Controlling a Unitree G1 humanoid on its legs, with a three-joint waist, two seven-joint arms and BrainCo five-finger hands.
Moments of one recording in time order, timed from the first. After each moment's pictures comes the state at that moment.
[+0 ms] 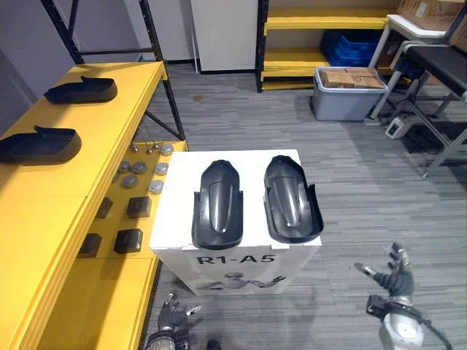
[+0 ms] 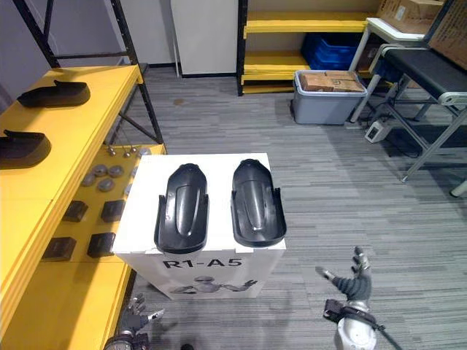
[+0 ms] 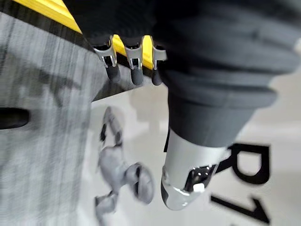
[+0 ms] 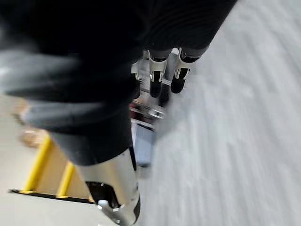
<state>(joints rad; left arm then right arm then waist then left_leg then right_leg) 0.23 0.07 0.05 0.65 -0.09 -0.11 0.08 0.19 -0.22 -0.35 0.05 -0.01 -0.10 -0.16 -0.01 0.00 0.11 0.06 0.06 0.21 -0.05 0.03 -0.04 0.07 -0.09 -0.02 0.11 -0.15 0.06</state>
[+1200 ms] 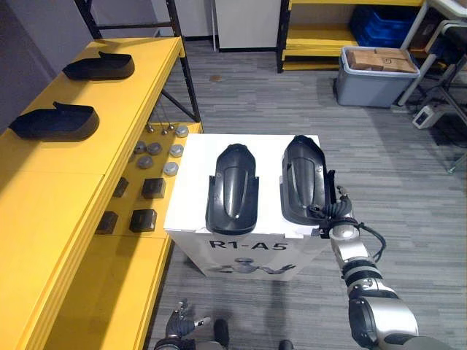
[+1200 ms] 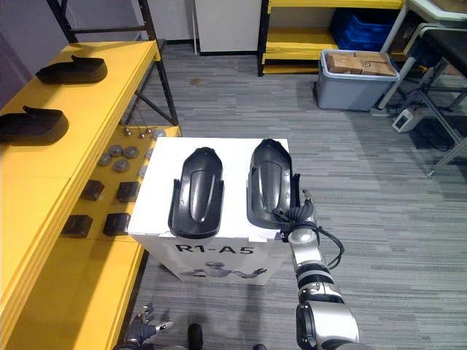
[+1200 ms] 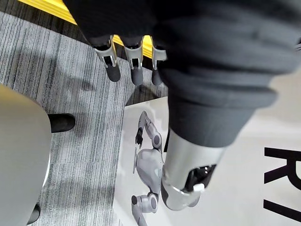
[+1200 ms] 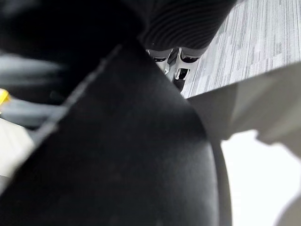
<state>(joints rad) 0.21 0.08 -0.06 0.70 -0.14 -0.10 0.10 -0.61 -0.19 -0.20 0.86 -0.27 0.10 -0.30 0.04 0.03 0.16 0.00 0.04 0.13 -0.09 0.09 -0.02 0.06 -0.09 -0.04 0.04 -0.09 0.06</state>
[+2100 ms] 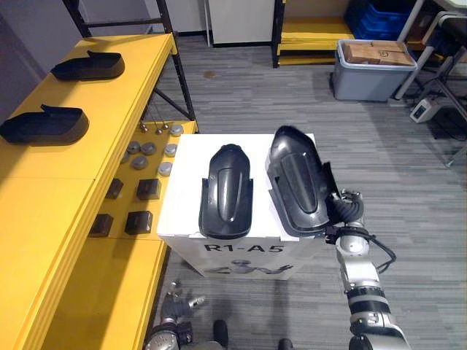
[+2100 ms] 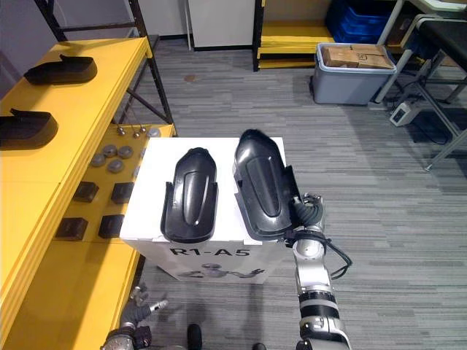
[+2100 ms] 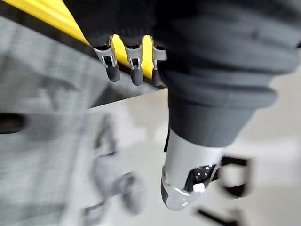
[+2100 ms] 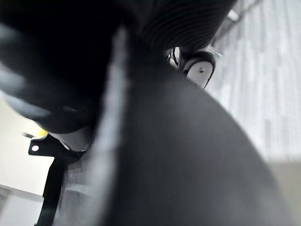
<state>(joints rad) 0.27 0.04 0.08 0.34 -0.14 -0.10 0.11 -0.26 -0.12 -0.21 0.22 -0.27 0.09 -0.32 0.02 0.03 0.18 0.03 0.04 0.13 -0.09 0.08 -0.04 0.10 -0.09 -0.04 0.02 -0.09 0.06</state>
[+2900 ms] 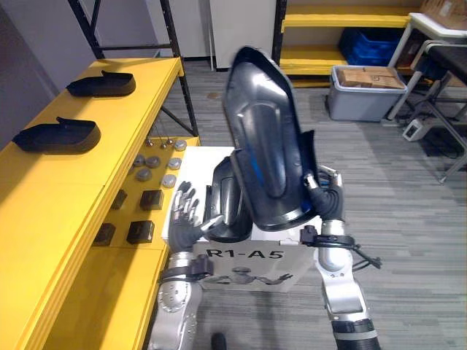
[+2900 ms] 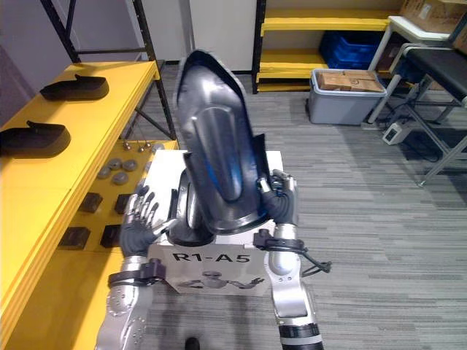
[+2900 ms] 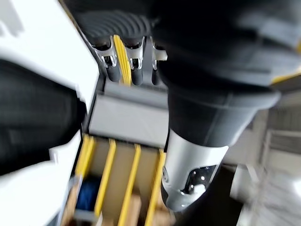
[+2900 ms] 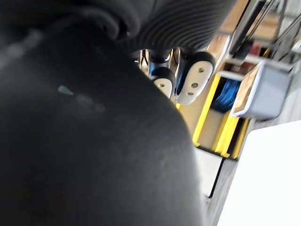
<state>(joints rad) 0.12 -0.03 -0.22 -0.22 -0.19 -0.18 0.19 -0.11 0.01 0.15 -0.19 -0.44 0.00 -0.31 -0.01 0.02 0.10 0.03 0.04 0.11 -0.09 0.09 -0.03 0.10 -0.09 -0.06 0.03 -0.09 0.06</state>
